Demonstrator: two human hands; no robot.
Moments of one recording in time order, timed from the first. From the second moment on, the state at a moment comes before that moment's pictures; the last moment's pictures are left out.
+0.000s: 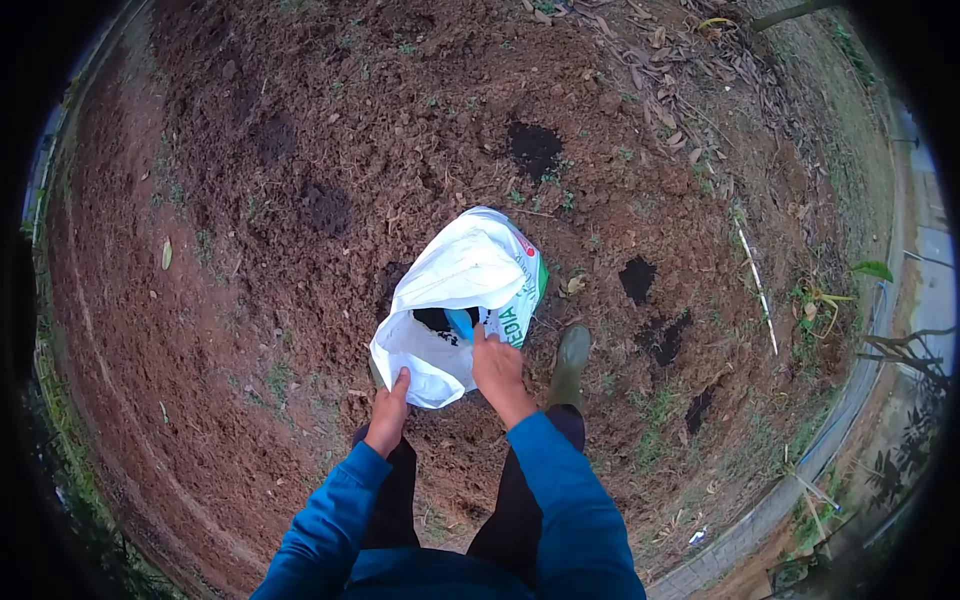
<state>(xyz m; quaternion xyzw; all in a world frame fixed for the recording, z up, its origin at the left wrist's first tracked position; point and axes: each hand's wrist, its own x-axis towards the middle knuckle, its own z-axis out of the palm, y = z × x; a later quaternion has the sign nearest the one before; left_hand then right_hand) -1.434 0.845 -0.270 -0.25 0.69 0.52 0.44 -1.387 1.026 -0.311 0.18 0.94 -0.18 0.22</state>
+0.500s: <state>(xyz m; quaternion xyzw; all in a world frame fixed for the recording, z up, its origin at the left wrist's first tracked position) -1.448 0.843 -0.258 -0.14 0.73 0.53 0.42 -1.382 1.075 -0.523 0.28 0.79 -0.53 -0.08</state>
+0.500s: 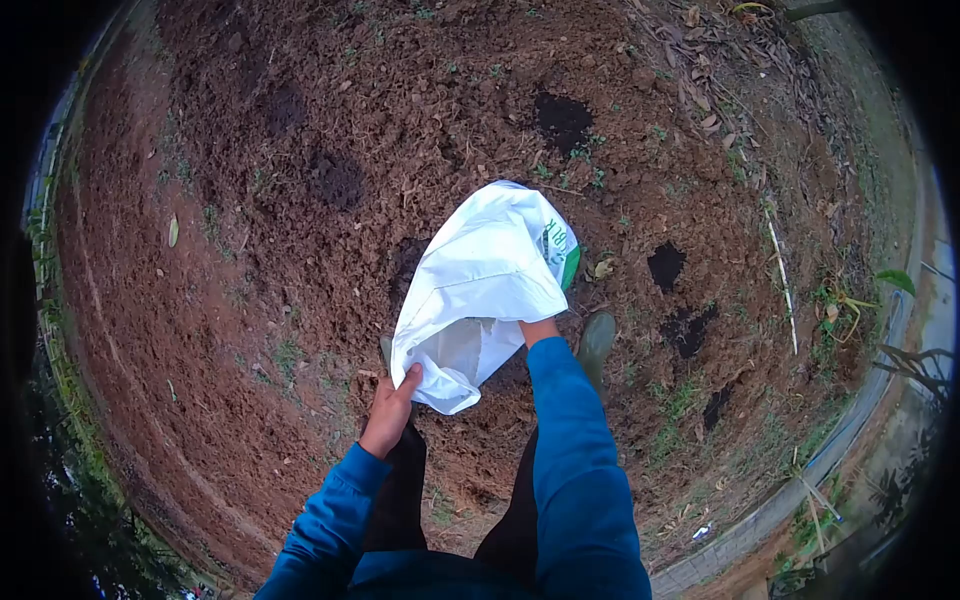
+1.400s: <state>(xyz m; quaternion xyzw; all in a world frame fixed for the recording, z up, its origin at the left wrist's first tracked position) -1.410 0.851 -0.261 0.27 0.77 0.38 0.42 -1.328 1.016 -0.431 0.31 0.73 -0.60 0.10</state>
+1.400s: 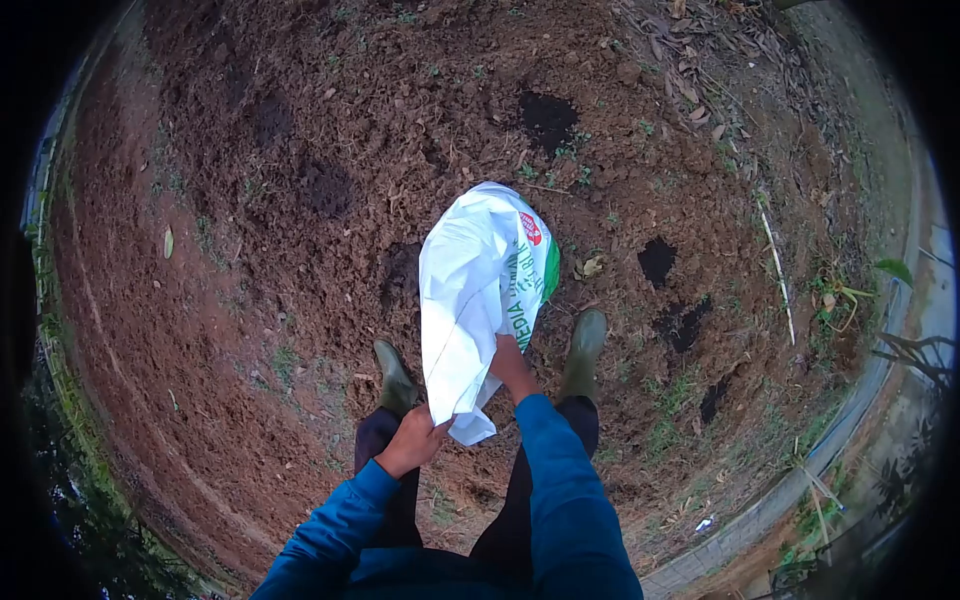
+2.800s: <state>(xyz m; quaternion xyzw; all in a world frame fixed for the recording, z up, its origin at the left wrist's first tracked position) -1.490 0.877 -0.235 0.11 0.89 0.36 0.25 -1.326 1.087 -0.226 0.37 0.60 -0.60 0.38</state>
